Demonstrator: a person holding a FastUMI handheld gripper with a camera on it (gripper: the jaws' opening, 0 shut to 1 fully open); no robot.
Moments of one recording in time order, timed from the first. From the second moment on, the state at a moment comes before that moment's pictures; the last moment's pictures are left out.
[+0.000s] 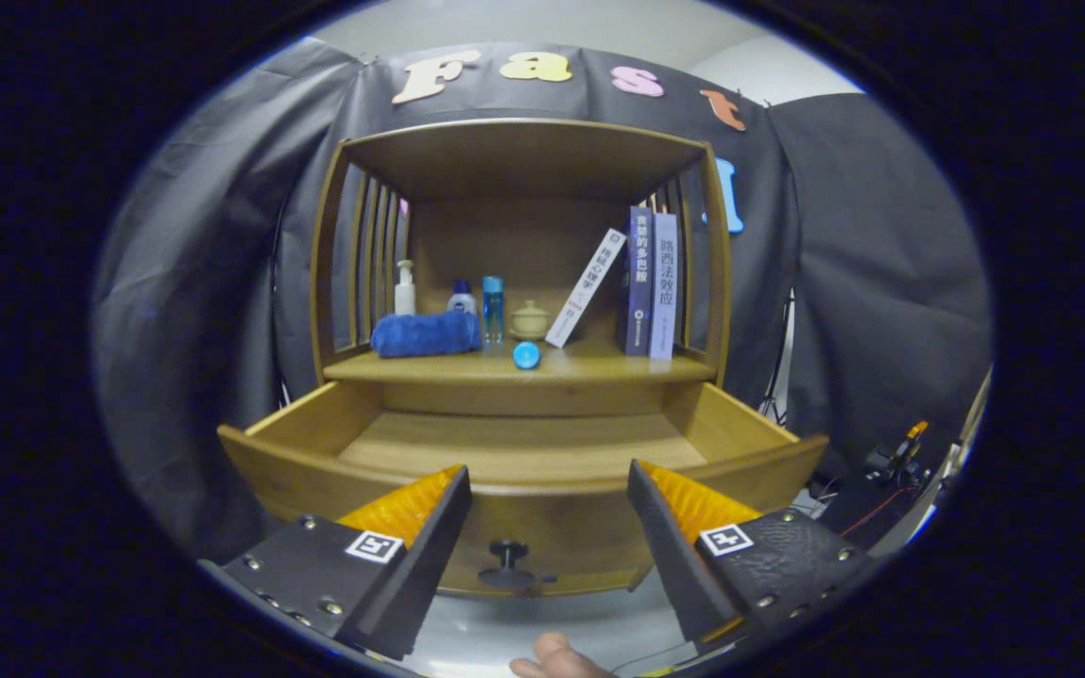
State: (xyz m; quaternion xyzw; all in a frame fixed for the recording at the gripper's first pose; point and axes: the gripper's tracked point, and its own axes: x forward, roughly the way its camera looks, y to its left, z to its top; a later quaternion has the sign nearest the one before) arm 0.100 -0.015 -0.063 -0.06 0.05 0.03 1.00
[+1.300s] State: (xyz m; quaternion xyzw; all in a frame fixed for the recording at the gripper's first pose) arm 0.314 0.044 -0.058 -0.04 0.23 0.01 0.97
